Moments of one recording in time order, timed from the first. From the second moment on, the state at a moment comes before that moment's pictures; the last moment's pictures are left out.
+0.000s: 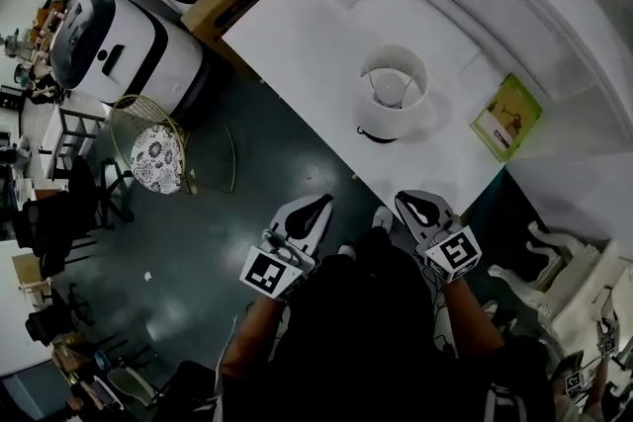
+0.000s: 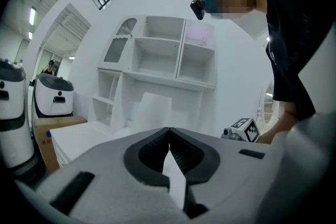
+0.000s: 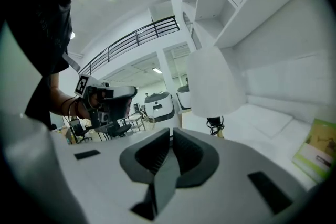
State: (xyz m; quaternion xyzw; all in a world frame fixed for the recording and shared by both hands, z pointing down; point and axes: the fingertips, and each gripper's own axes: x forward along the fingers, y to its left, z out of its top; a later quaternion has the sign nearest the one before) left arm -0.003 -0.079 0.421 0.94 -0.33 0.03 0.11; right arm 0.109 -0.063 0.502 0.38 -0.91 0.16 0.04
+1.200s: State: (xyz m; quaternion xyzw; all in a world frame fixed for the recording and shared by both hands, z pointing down) left arm -0.009 -0.142 0.539 0.92 -0.36 0.03 0.12; right arm 0.129 -0.183 0.641 0.46 -0.87 0.15 0.10
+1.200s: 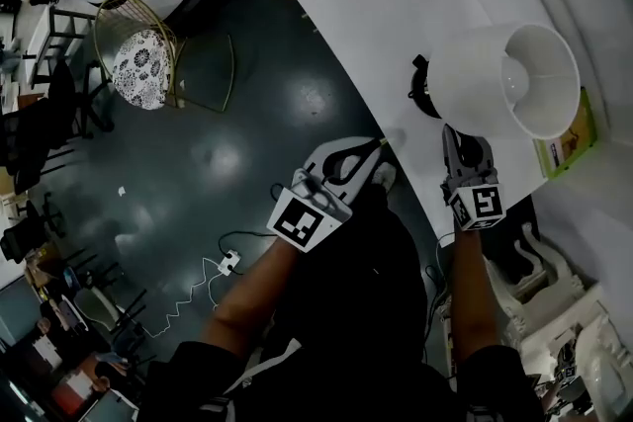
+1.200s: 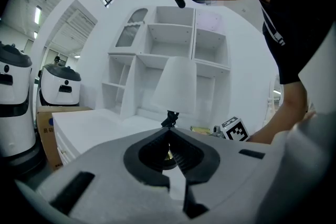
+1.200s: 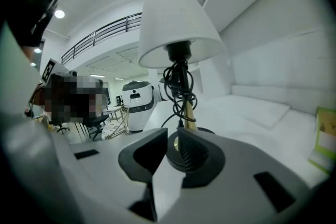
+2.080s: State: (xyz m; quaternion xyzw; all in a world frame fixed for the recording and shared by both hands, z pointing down) left arm -0.024 -0.164 0.570 0.91 -0.38 0.03 0.14; right arm 0.119 -0.226 0.670 0.49 -0.85 0.13 0.12
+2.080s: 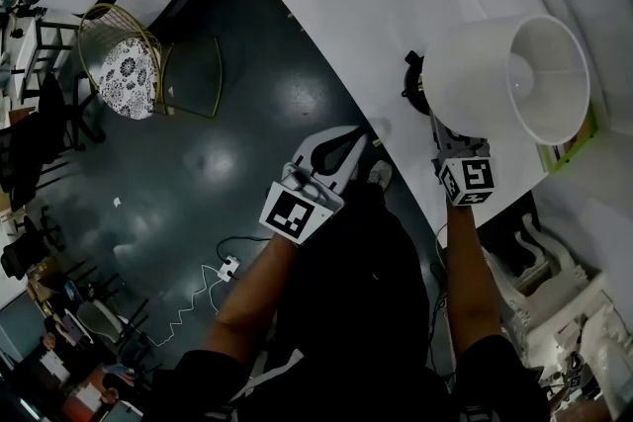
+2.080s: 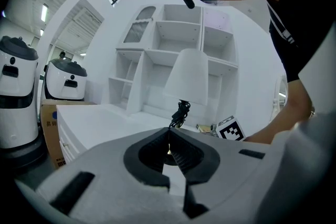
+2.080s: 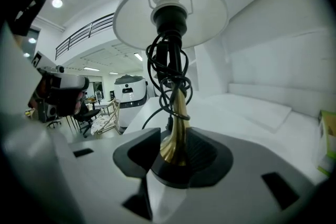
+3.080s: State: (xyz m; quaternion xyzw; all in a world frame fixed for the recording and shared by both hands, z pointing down) left arm -0.011 -0.167 0.569 0.92 -0.36 0.04 0.14; right arm 0.111 -0.265 0.681 0.51 -0.84 0.12 0.16
